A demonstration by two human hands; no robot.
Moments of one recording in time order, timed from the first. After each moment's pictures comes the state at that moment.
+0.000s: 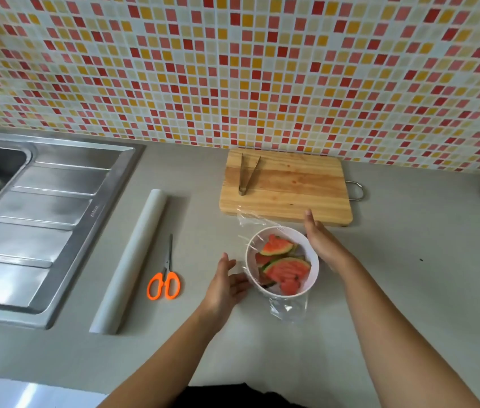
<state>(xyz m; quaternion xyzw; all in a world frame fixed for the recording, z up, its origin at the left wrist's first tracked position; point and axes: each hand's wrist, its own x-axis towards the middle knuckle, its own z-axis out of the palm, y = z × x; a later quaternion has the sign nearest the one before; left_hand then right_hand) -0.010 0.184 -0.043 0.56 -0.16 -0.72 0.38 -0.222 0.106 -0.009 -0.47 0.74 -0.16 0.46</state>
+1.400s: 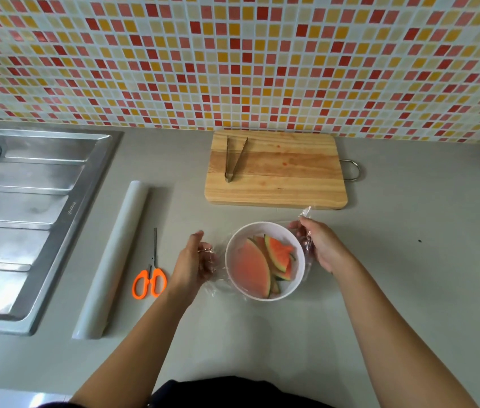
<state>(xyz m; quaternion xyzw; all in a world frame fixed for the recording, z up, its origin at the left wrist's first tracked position) 0.017 0.145 -0.042 0.63 -0.20 -0.65 0.36 -0.237 0.110 -0.045 -0.28 0.66 -0.33 0.61</state>
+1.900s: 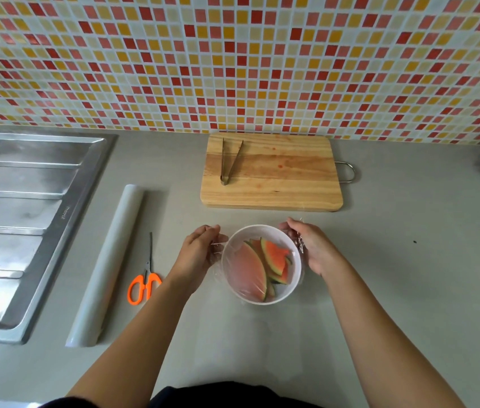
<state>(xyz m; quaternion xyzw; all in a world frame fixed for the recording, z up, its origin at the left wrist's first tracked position) 0.004 0.125 -0.026 0.54 -0.29 -0.68 0.40 -0.225 0.108 -0.042 -0.25 0.64 -0.35 0.63</state>
